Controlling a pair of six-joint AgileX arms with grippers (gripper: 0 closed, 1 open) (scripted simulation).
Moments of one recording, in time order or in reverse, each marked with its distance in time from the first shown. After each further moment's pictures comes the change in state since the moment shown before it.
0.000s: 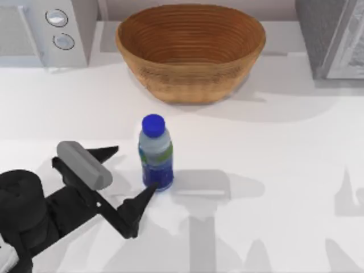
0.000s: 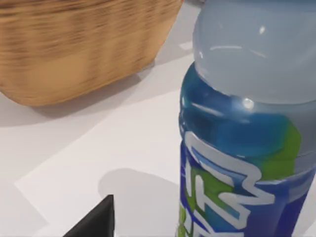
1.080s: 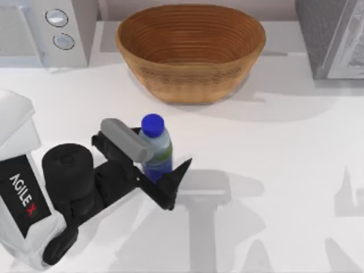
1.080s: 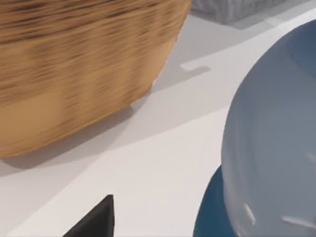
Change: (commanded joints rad) left arm -0.110 0.174 0.262 -0.077 -0.103 -0.026; right arm 0.000 0.000 0.000 0.000 0.000 0.000
